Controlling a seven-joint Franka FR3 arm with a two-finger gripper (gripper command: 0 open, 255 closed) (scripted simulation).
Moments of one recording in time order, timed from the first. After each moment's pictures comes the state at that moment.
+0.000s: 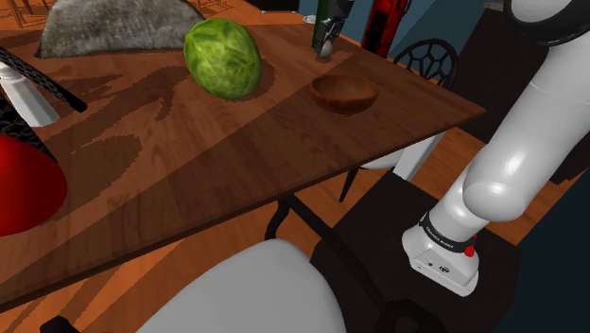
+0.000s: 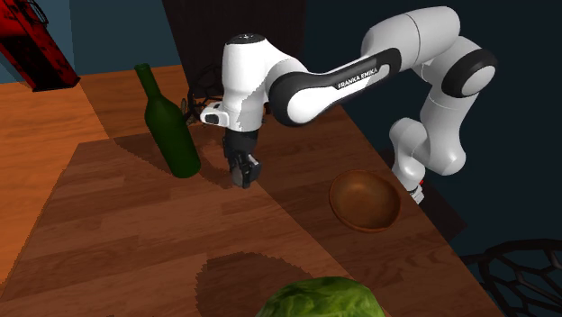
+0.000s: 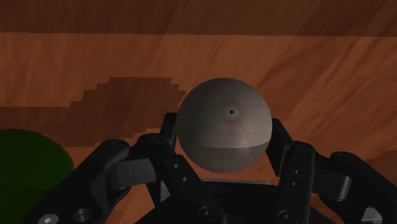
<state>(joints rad) 0.02 0.09 -0.28 -1.70 0.16 1.96 -0.47</state>
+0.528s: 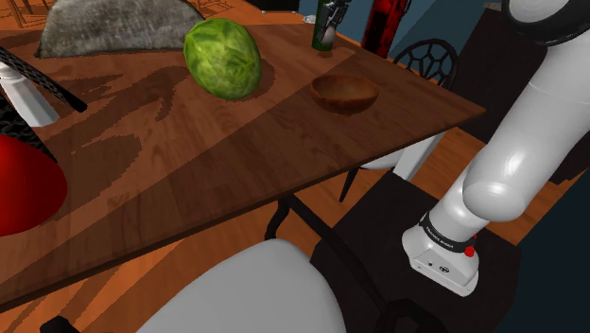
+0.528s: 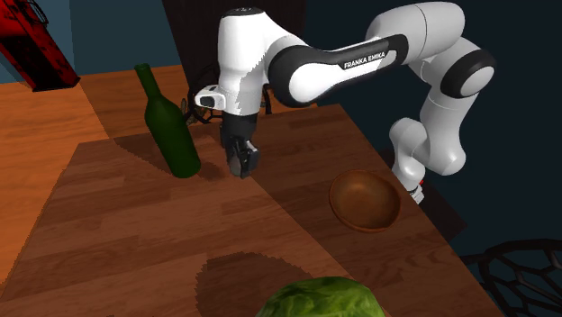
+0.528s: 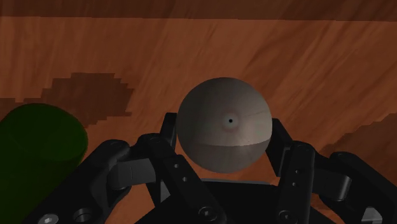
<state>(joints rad) 0.01 0.10 -0.29 -1.58 0.16 1.85 -0.46</state>
